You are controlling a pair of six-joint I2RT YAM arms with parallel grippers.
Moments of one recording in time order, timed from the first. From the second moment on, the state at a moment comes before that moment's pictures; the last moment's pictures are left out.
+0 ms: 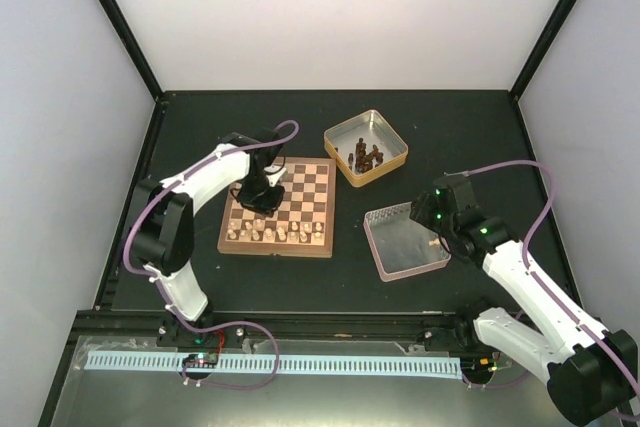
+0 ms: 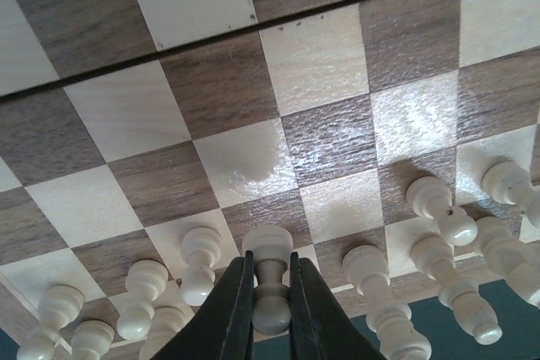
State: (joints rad) left arm -0.41 1.74 1.29 -1.10 0.11 -0.15; right arm 0.42 0.92 0.68 -0.59 0.09 0.81
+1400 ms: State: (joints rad) left arm -0.41 1.84 1.29 -1.11 0.13 -0.12; right arm 0.42 0.92 0.66 -0.61 0.14 0.79
